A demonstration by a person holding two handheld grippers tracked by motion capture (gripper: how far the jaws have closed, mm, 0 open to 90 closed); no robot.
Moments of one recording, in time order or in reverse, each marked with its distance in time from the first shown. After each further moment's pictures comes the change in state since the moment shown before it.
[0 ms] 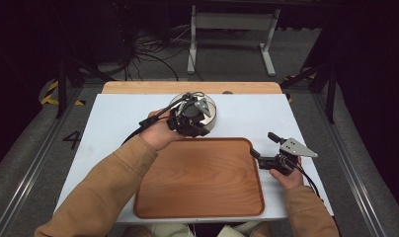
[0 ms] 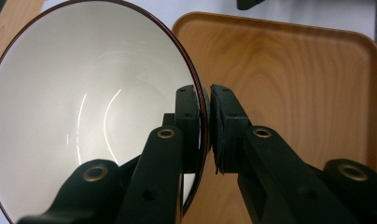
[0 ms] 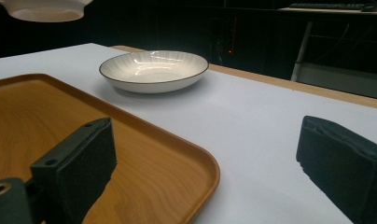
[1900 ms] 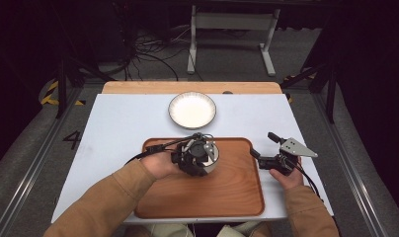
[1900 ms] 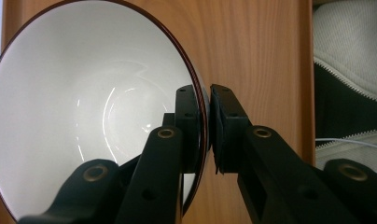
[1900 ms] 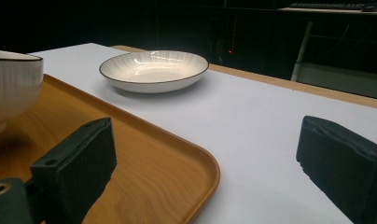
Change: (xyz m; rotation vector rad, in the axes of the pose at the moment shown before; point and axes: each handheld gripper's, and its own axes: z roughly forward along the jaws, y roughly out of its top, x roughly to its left) left arm -0.060 -0.027 0.051 0.199 -0.199 0.136; right arm 0.000 0.000 0.000 0.001 0.000 0.000
